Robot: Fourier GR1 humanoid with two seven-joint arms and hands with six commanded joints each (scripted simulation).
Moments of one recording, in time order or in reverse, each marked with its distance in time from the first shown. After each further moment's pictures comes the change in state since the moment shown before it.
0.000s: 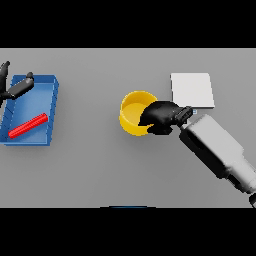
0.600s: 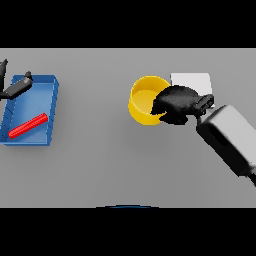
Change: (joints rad) left arm 0.008 0.026 0.001 -0.022 -0.004 -0.005 -0.006; right arm -0.019 -0.138 -0.087 -0.213 -0.092 0.094 0.106
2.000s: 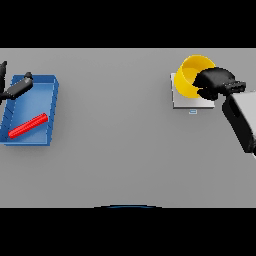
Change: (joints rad) left arm -0.001 0.011 -0.008 -0.048 -0.009 0.027 0.094; right arm -0.151 -0.008 -0.056 0.741 0.055 -0.390 -0.084
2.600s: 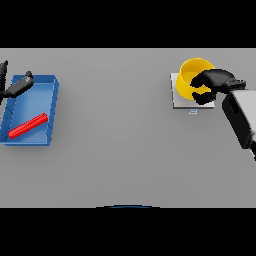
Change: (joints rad) left arm -0.021 -0.019 -0.002 0.048 0.001 -0.026 -0.008; right arm -0.044 0.024 -0.003 0.114 -0.030 0.034 -0.036
